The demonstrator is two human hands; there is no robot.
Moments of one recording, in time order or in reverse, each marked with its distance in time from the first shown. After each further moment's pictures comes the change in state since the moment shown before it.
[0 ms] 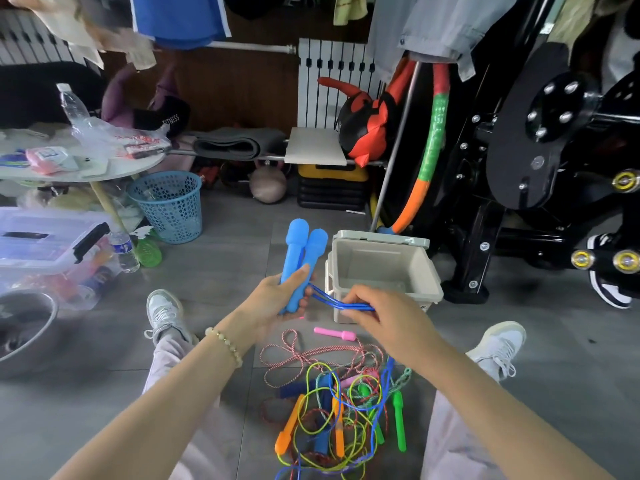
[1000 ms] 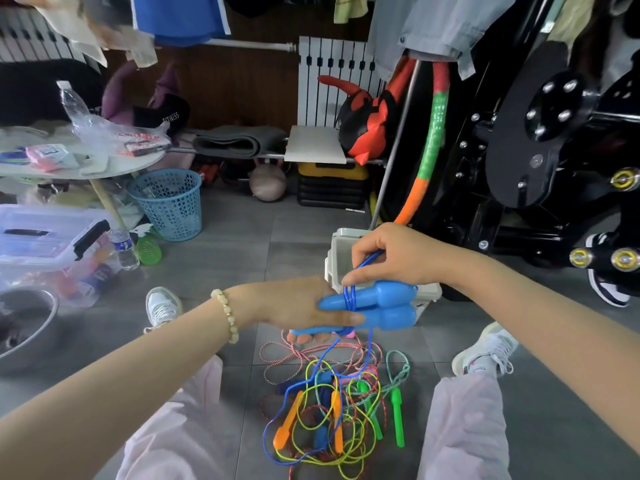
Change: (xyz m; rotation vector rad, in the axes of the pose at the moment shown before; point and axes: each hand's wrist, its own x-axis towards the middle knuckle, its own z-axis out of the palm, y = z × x) left_hand -0.035 0.047 0.027 1.081 -0.587 0.123; right_hand 0.055 -0.007 -0.067 0.175 -0.355 -0.127
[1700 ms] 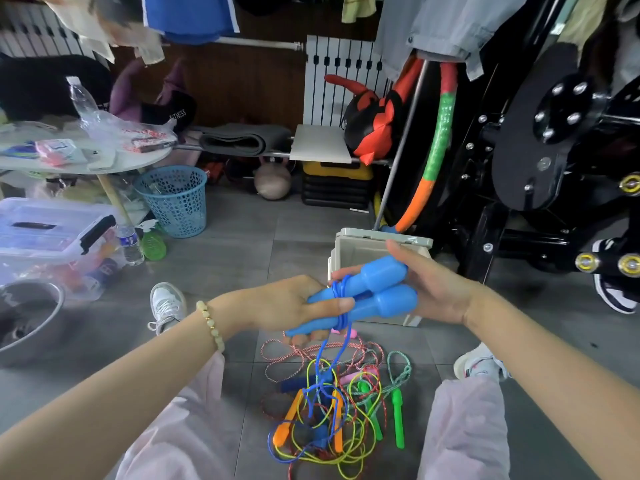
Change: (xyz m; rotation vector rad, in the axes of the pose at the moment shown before) left_hand -0.015 -0.009 0.005 -0.229 0.105 0.057; right_hand -0.025 0.023 0.023 1.029 -0.237 0.182
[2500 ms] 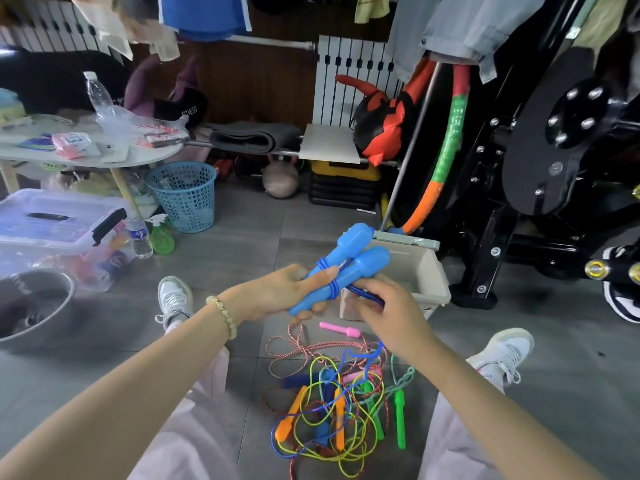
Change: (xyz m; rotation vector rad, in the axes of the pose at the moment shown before) left_hand 0.011 -0.030 -0.004 -0.303 0.150 -0.058; right_hand 0.023 0.050 0.050 -0.615 0.630 -0.434
